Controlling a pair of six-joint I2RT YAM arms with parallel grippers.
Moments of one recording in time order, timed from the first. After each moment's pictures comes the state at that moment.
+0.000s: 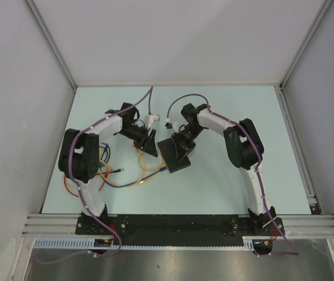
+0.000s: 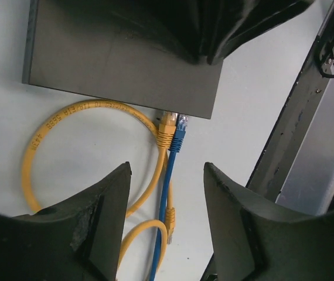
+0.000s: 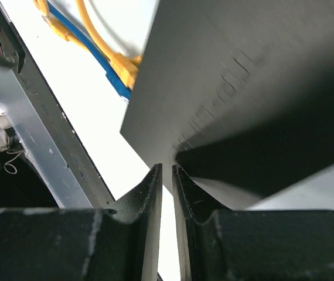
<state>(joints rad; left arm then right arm) -0.26 1.84 1.28 -0.80 0.85 0.36 0.55 2.27 1.77 -1.03 -0.78 -0.27</state>
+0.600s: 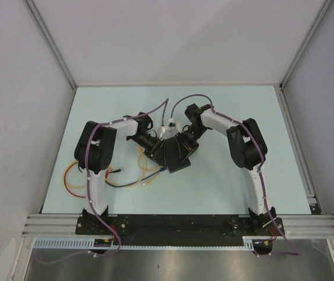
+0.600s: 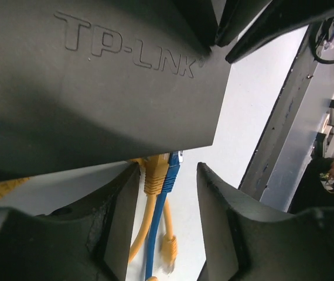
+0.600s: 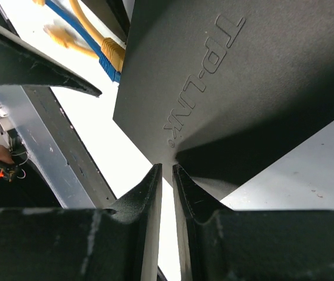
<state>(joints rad) -0.37 2.06 1.31 -0.78 0.90 0.33 0.52 2.24 1.71 -1.02 -0.77 -0.27</state>
